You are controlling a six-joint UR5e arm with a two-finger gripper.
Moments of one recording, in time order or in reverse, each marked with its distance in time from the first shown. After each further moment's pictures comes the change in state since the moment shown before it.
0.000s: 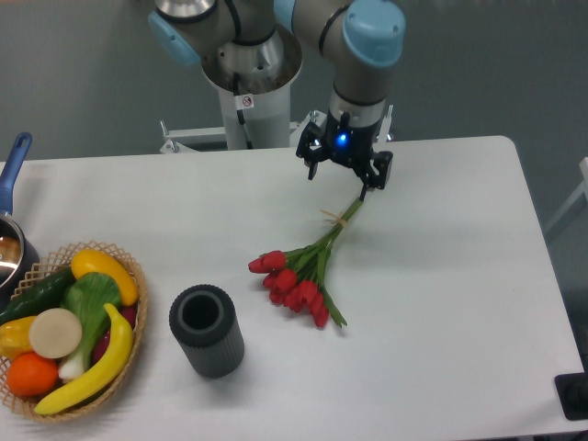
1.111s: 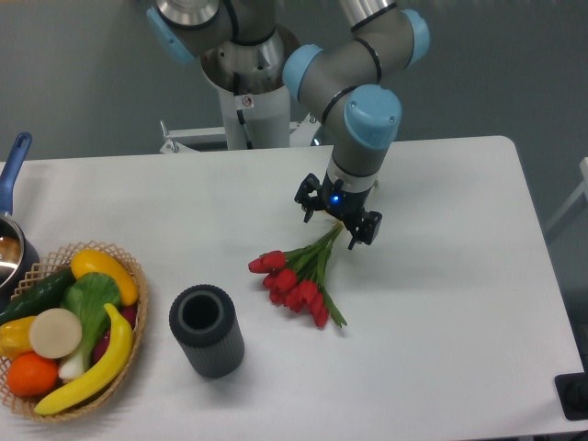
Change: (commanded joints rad) arm -0.029 -0.184 0.021 0.080 -0.017 0.092
